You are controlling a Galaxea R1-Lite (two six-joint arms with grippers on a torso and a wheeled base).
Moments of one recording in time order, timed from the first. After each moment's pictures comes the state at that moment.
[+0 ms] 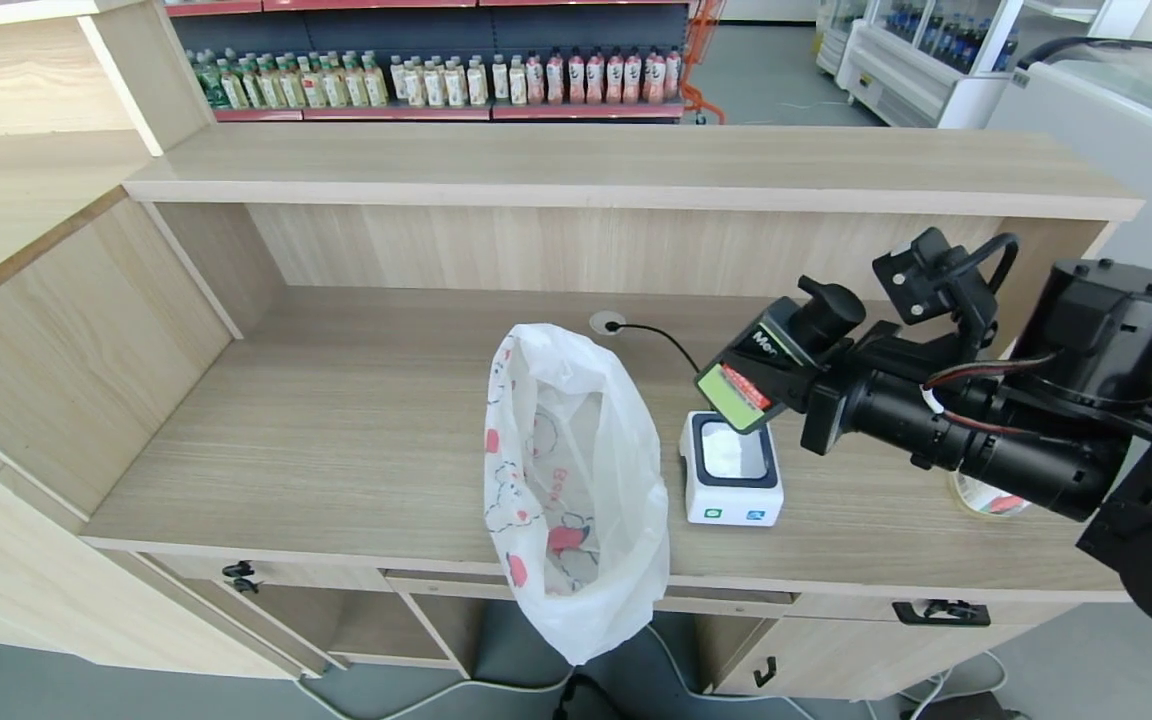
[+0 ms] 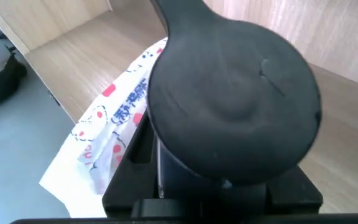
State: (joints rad) left arm -0.01 0.00 0.00 0.04 -0.04 0.04; right arm 0.45 1.67 -0.72 -0.97 0.32 -0.14
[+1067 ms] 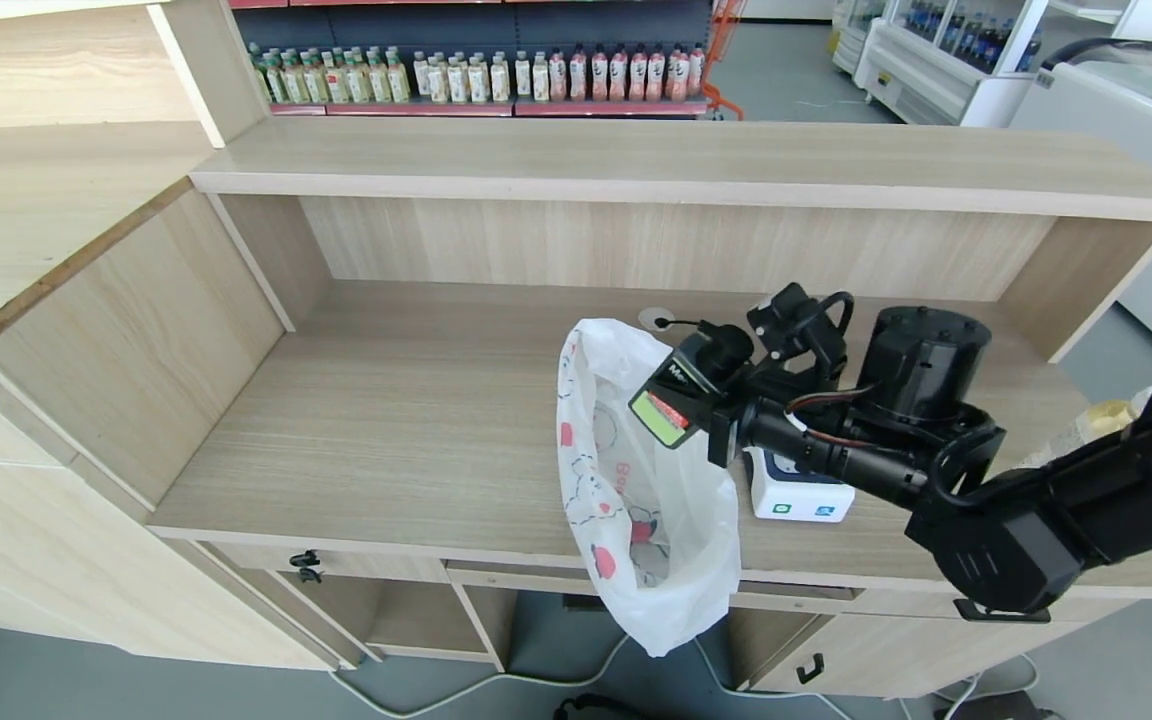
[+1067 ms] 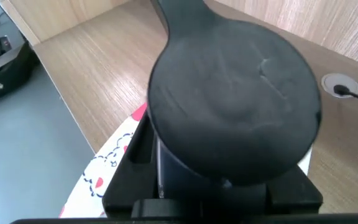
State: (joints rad) left arm -0.01 0.00 0.00 0.04 -0.04 0.03; right arm 0.50 1.95 -0.84 -1.12 0.34 -0.16
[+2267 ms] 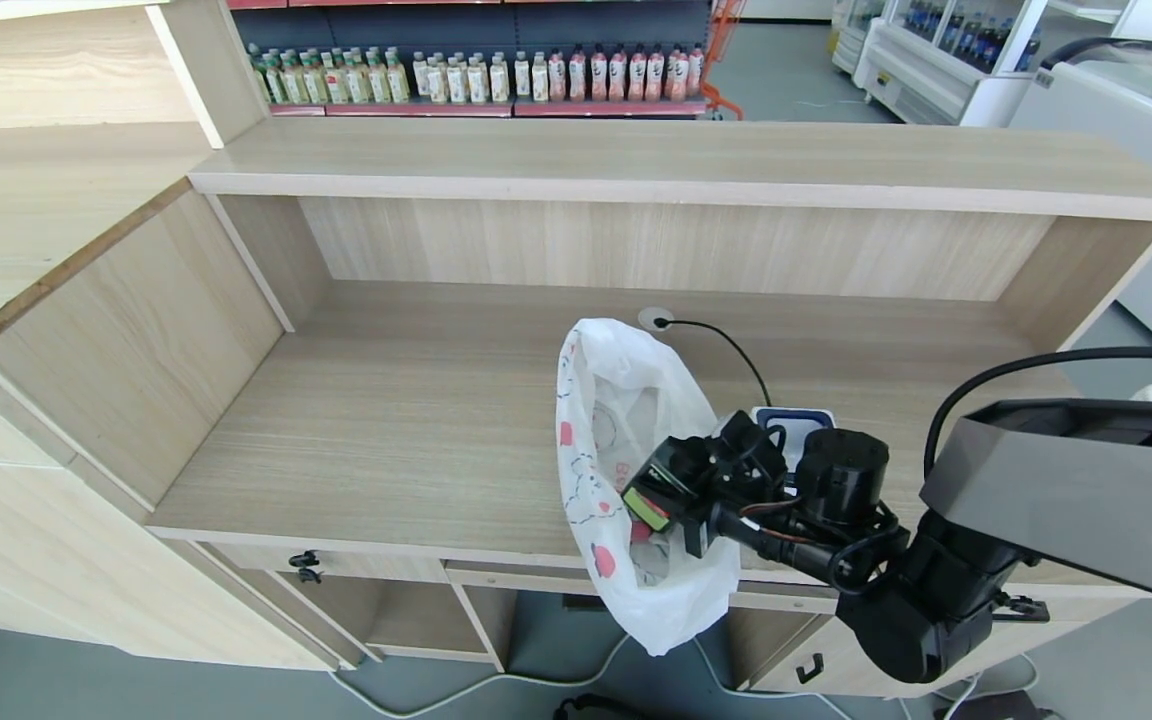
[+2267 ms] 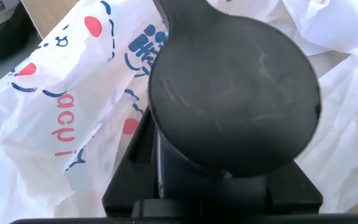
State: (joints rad) left arm -0.01 0.00 0.00 0.04 -0.04 0.03; right arm 0.47 2.29 -0.73 -1.48 0.40 -0.22
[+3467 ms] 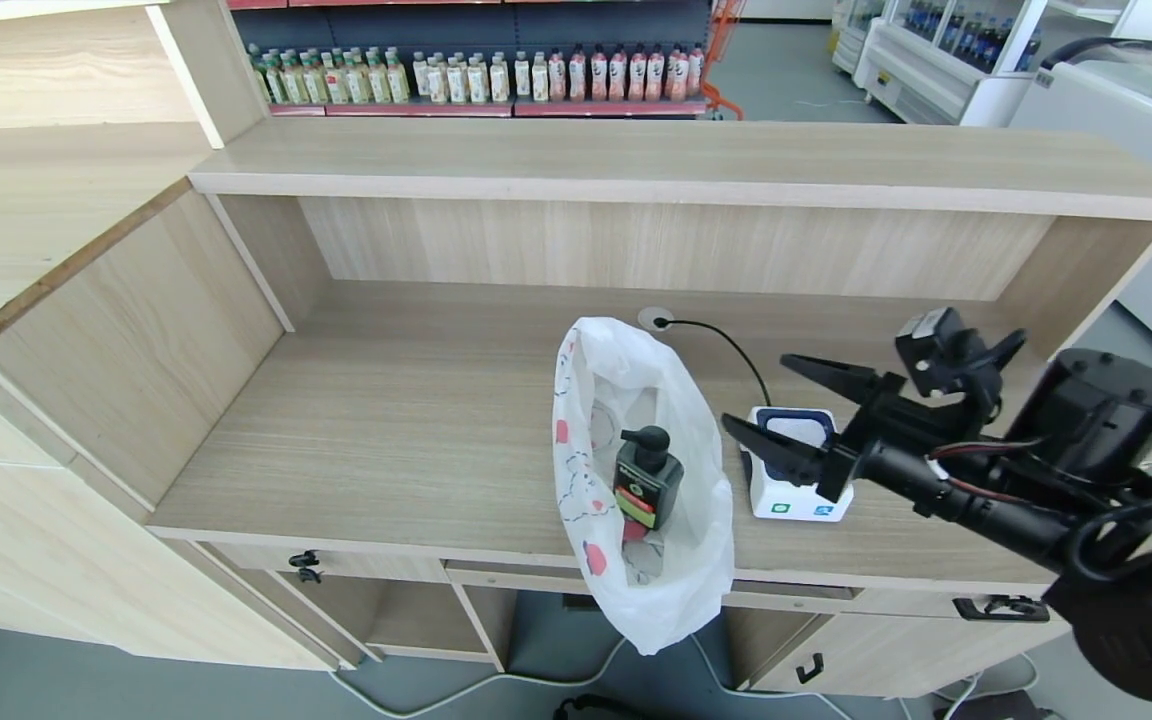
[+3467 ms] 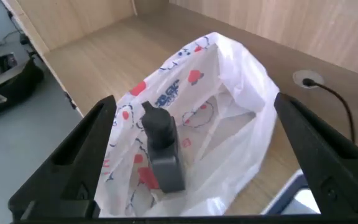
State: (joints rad) left arm -0.01 0.00 0.00 0.04 -0.04 0.03; right arm 0.33 1.79 -0.49 -1.39 0.47 -0.13
